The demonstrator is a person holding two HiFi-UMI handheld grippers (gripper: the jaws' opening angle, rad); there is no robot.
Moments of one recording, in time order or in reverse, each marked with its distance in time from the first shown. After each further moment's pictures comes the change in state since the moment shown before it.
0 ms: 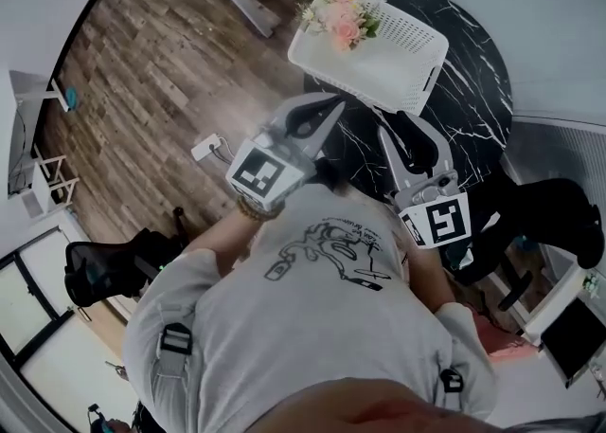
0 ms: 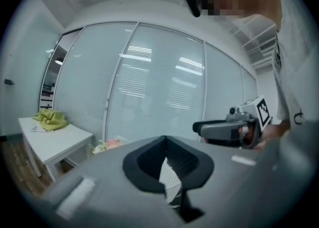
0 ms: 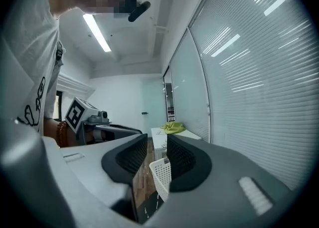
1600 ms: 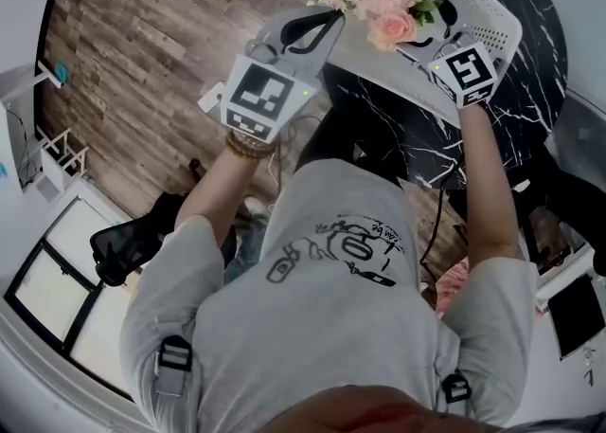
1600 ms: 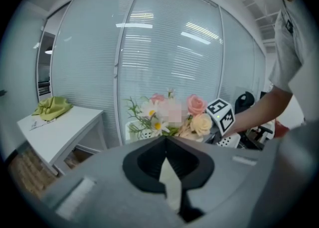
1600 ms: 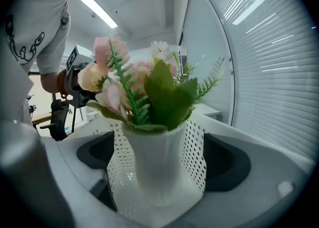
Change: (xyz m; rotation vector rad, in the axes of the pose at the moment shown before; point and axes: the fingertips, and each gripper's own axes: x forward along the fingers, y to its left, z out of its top) left arm 0.093 0.204 -0.138 0.060 0.353 0.020; right arm 0.241 -0.148 -0.227 -0.057 0.264 0.237
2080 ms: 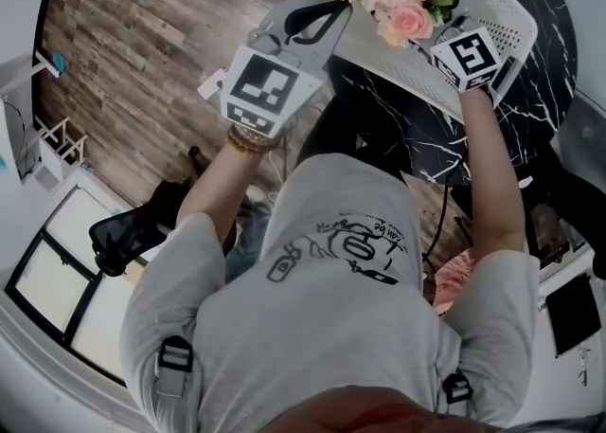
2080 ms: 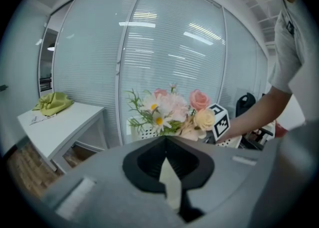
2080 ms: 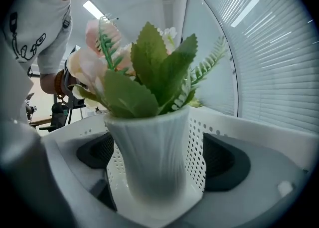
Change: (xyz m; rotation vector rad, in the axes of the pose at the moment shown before) left arm 0.006 0.003 -0.012 -0.029 0.002 0.002; right arm 0.026 -0.005 -0.008 0.002 -0.085 0.024
